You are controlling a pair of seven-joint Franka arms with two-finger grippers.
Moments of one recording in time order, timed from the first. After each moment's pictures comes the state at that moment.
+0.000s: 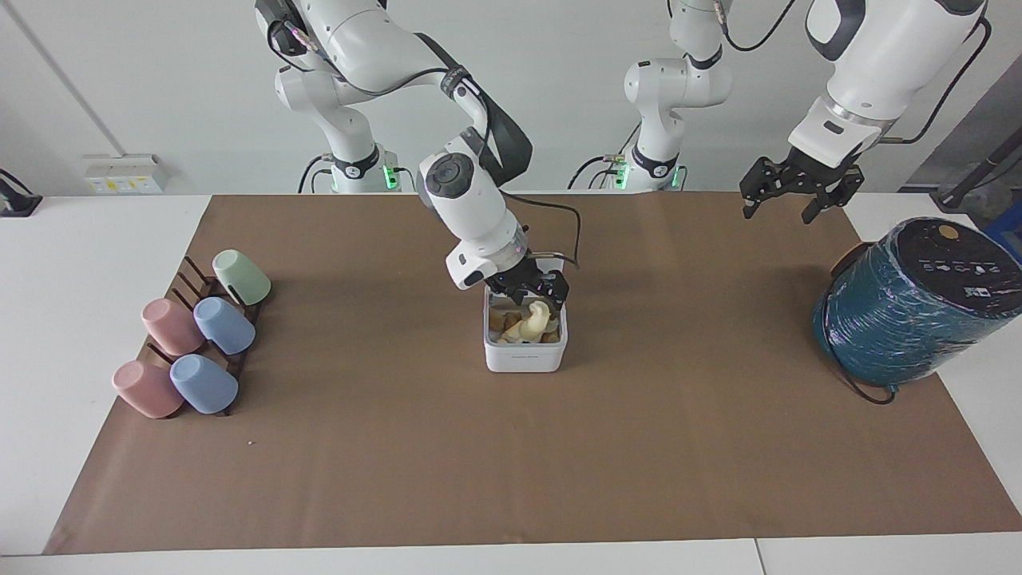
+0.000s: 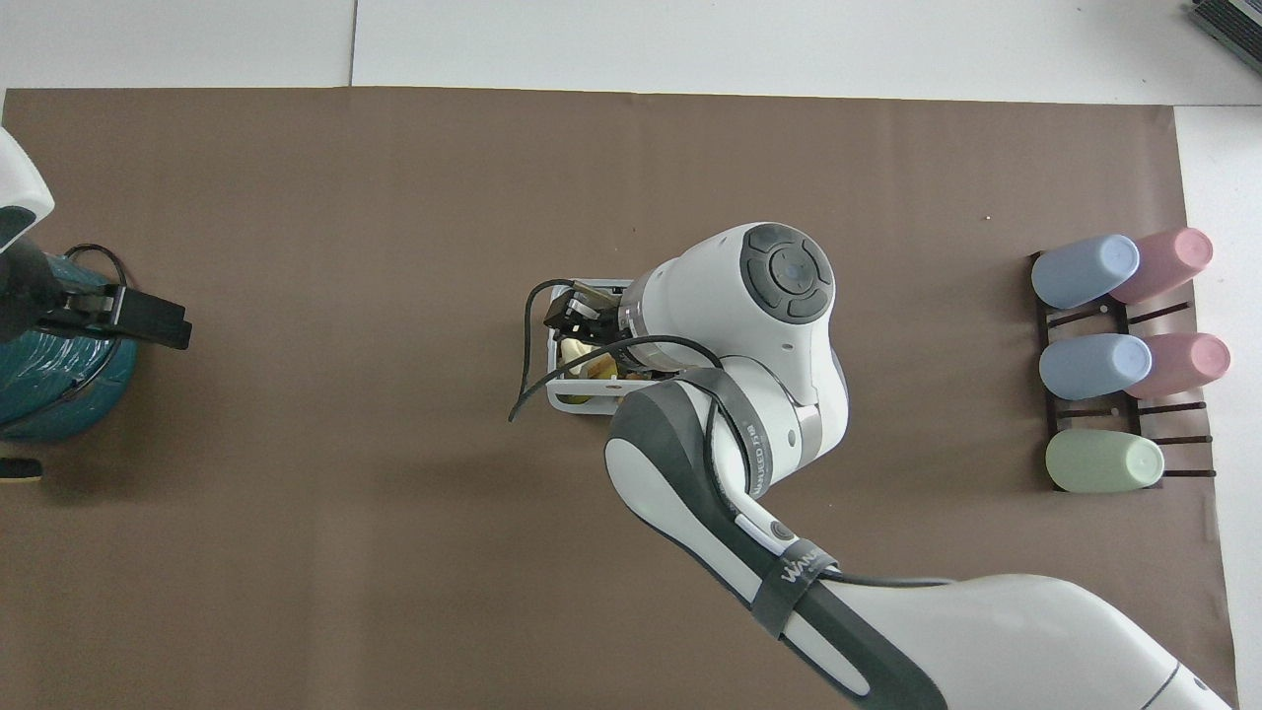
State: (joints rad) left arm -0.09 -0.02 0.00 -1.60 -0.03 1.55 0.08; right arm 0.28 0.40 0.32 -1.69 0.28 2.29 0.81
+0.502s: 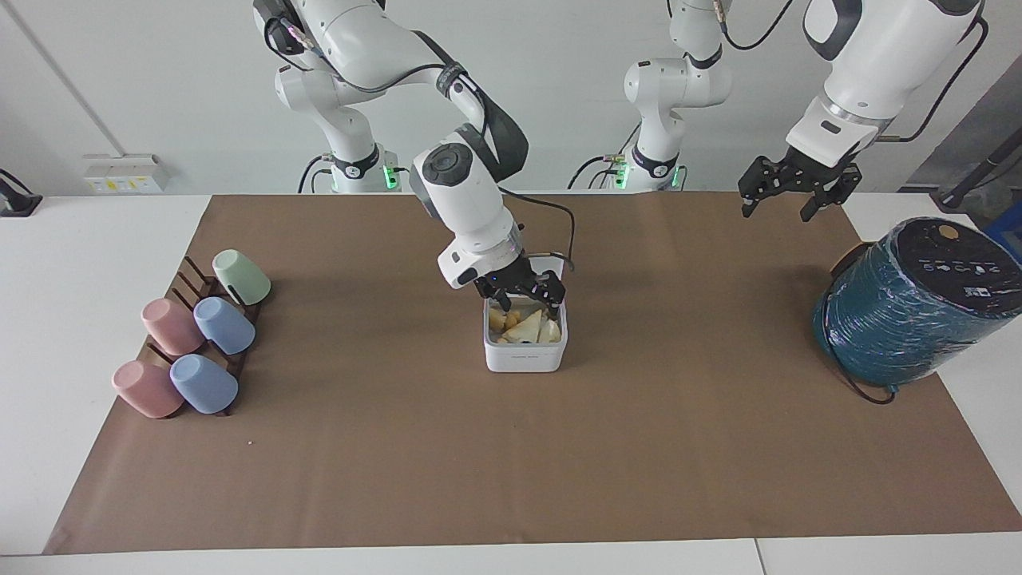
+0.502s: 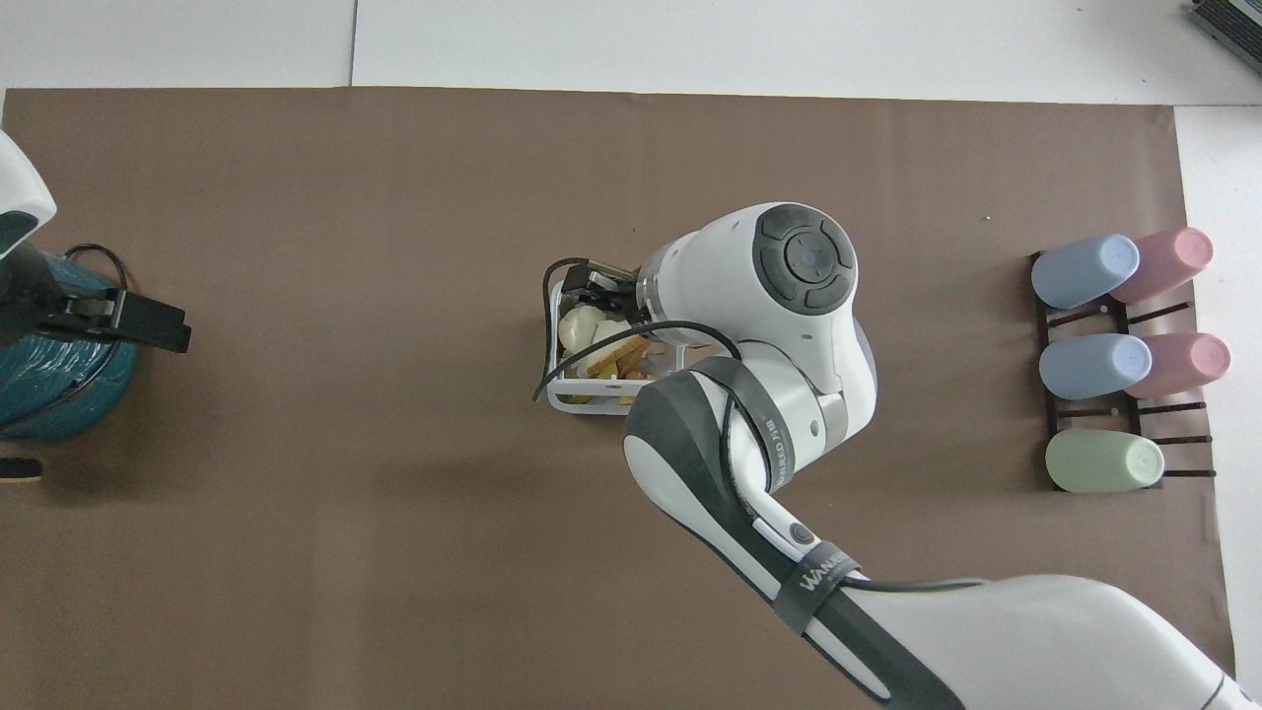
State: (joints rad) left arm -0.09 -0.03 0.00 -1.61 -0.03 1.56 0.07; right arm 0.26 0.39 0.31 -1.64 0.11 2.29 0.81
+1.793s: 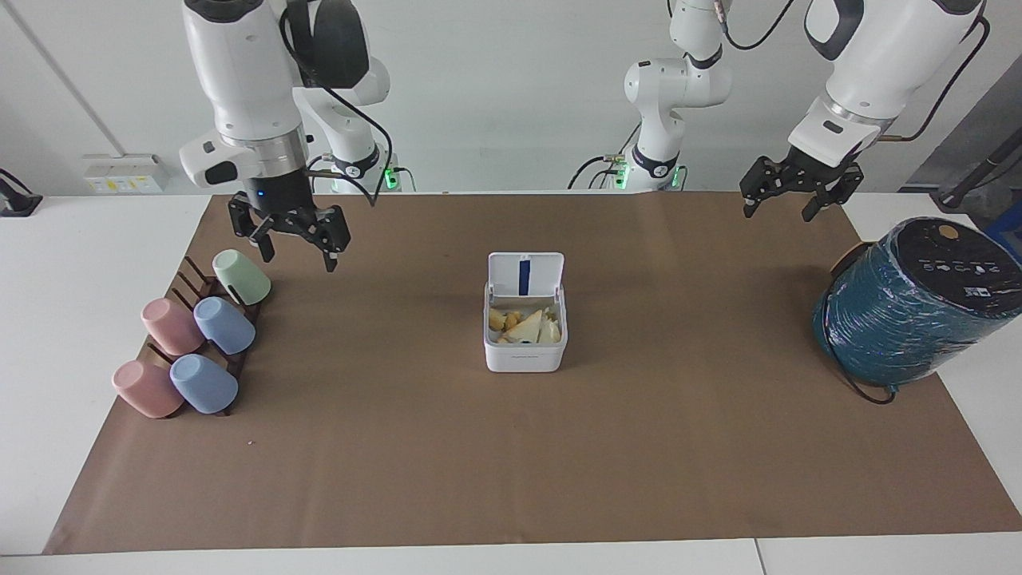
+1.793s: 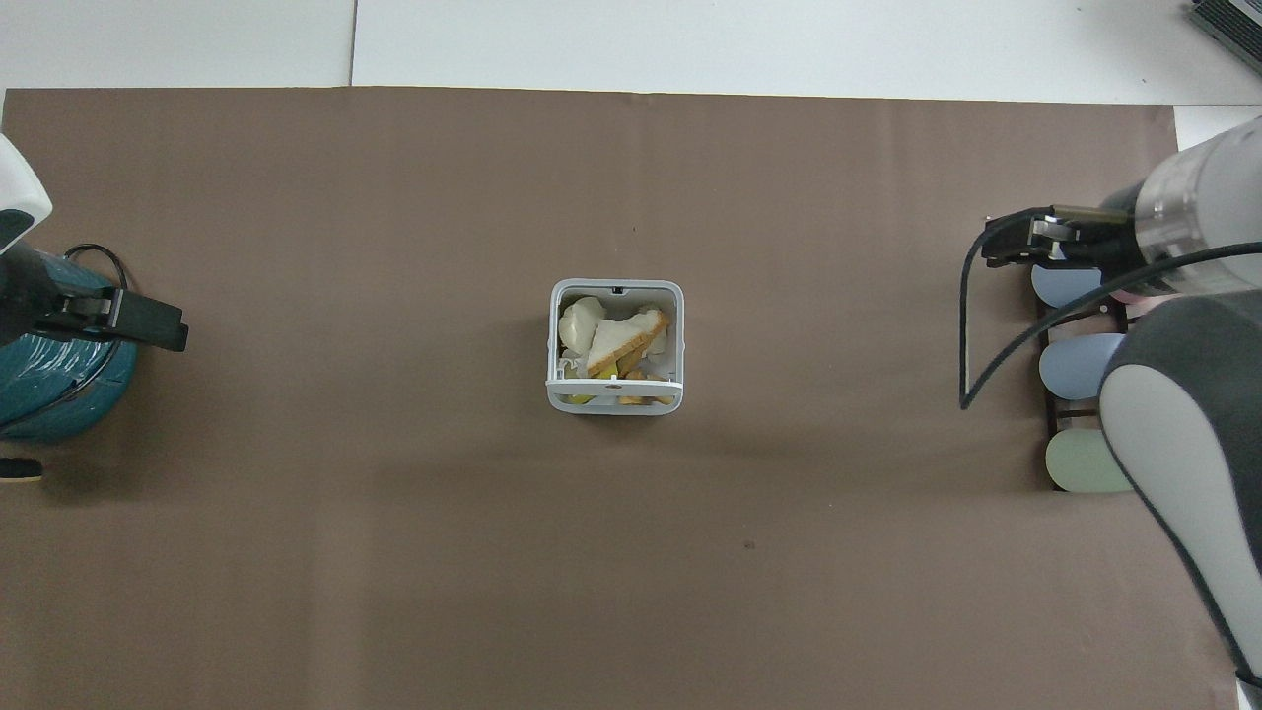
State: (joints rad) left arm -0.08 -0.03 0.00 -1.61 -0.02 1.56 0.07; right arm 0.03 0.02 0.07 -1.60 -0.08 1.74 0.28
